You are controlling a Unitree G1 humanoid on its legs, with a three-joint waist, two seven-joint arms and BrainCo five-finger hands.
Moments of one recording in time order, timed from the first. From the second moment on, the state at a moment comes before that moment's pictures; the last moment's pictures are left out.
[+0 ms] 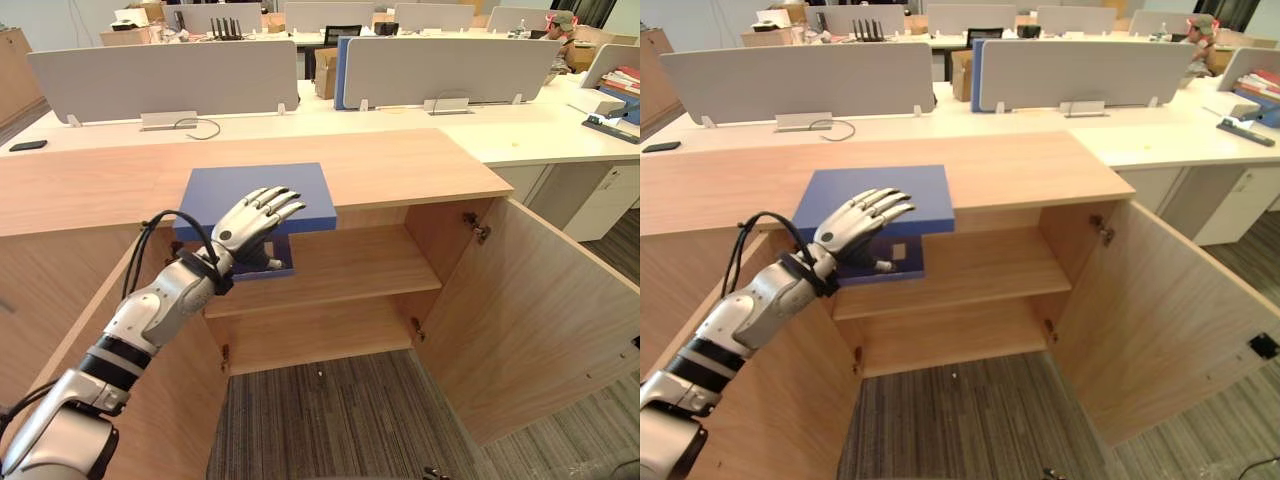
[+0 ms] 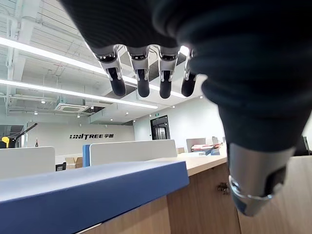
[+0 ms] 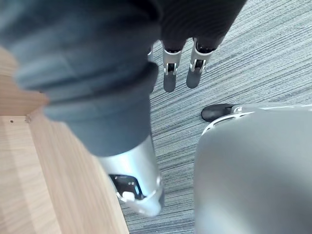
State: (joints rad) left arm -0.52 0.75 -0.41 0.16 0.78 -0.30 0.15; right arm 0.05 -0.10 -0.25 1.25 -0.04 -0.02 0.08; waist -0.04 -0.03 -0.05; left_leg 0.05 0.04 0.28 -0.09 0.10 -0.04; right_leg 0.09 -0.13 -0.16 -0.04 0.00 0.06
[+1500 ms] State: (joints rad) left arm -0.72 0.69 -0.39 0.68 0.99 -0.13 0.28; right arm 0.06 -0.10 -0.24 1.22 -0.06 -0.02 0.07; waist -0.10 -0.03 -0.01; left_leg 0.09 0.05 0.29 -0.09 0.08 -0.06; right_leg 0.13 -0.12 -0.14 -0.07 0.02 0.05
